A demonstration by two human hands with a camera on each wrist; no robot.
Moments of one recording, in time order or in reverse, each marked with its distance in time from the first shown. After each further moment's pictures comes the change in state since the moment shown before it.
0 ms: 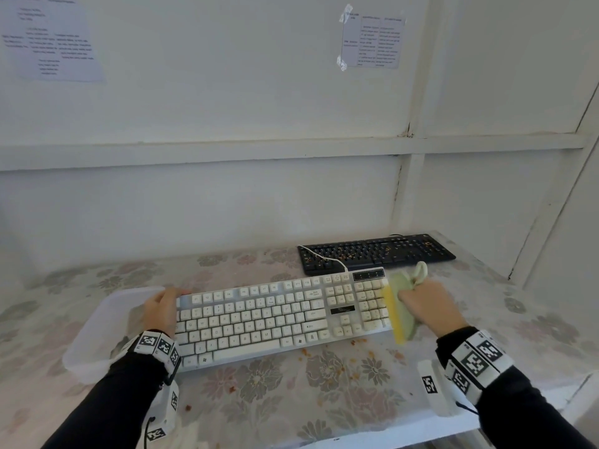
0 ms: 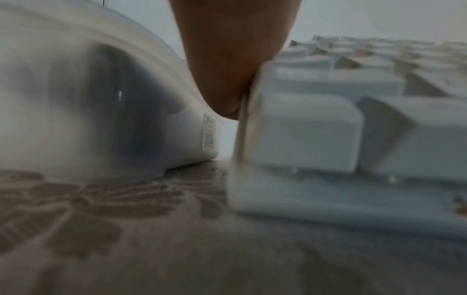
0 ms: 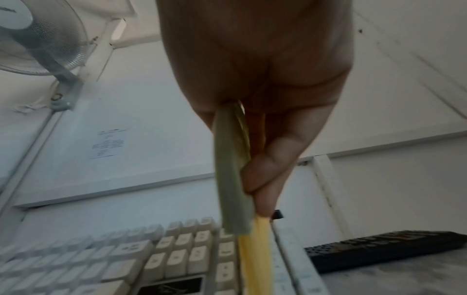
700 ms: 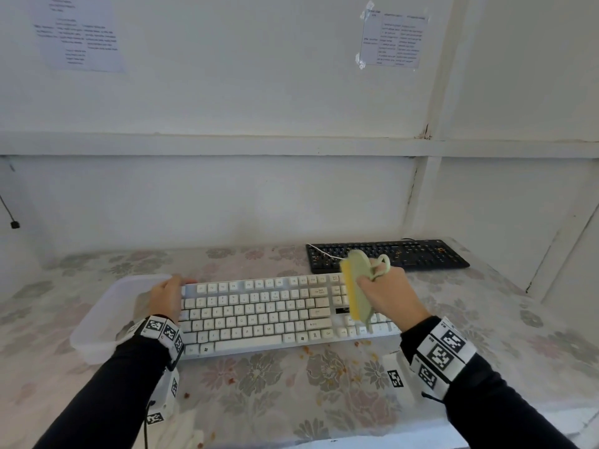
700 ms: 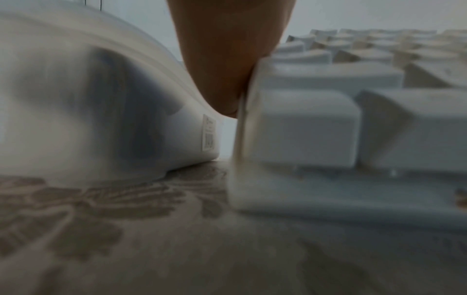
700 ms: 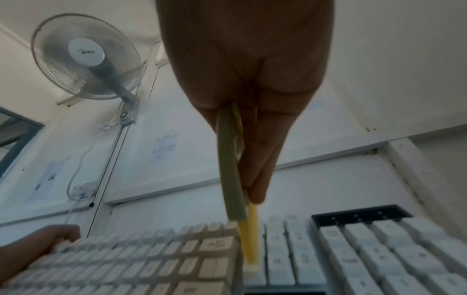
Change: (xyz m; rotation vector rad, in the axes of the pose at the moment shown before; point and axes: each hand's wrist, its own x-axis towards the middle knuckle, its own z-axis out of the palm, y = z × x) left_hand -0.003 0.002 0.002 -0.018 0.054 -0.016; right_hand -0.003 -0.046 0.031 0.151 -0.070 -0.300
